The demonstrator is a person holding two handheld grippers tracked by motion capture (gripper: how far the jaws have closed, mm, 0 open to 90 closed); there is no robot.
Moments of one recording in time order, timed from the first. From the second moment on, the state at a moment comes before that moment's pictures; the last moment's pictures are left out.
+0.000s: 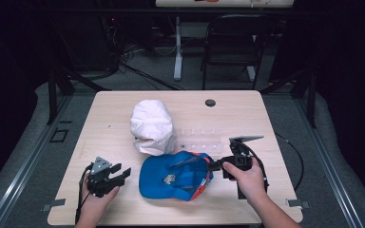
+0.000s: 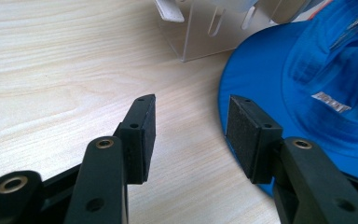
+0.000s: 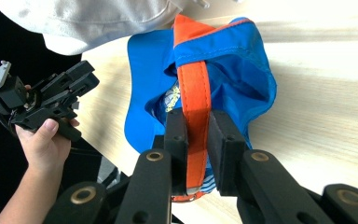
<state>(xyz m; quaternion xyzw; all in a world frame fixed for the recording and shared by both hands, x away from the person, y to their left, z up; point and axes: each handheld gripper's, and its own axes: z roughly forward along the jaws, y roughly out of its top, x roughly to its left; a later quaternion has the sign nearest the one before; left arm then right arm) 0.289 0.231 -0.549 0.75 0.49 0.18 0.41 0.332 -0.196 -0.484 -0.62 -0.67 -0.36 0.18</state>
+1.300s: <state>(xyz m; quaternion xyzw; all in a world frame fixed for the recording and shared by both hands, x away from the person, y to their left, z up) 0.291 0.232 -0.551 0.75 0.49 0.18 0.40 0.343 -0.211 -0.447 -0.61 -0.62 -0.41 0.27</state>
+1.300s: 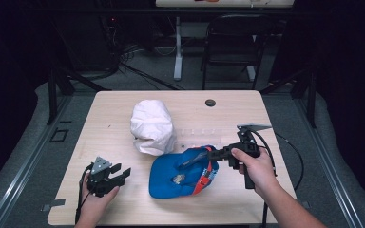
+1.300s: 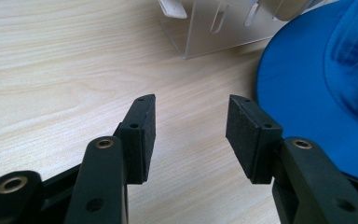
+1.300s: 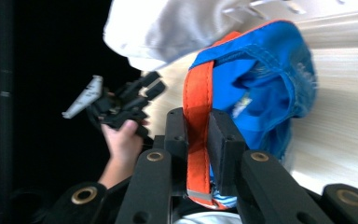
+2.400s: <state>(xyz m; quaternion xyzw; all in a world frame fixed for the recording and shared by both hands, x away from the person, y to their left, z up) 0.291 0.233 -0.550 0.76 0.49 0.18 0.40 0.351 -0.212 -0.384 -0.57 -0.55 -0.50 0.35</state>
